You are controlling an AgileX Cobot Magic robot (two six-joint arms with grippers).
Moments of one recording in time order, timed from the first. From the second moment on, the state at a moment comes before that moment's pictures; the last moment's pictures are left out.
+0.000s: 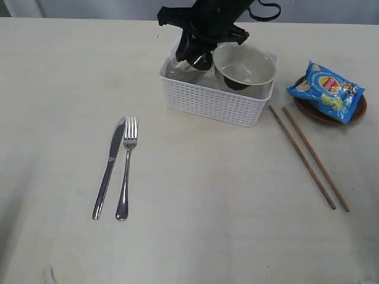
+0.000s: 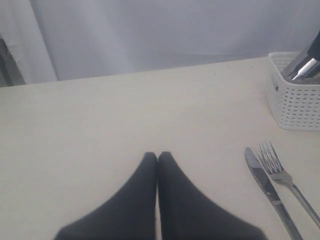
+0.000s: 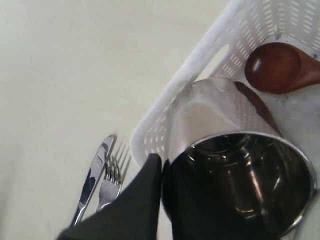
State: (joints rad) left arm -0.15 0.00 0.00 0.02 0.31 0.04; right arm 0.44 2.14 -1.80 0.53 0.99 -0.13
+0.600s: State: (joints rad) left arm -0.15 0.00 0.00 0.02 0.31 0.04; right arm 0.44 2.14 -1.80 0.56 0.98 -0.24
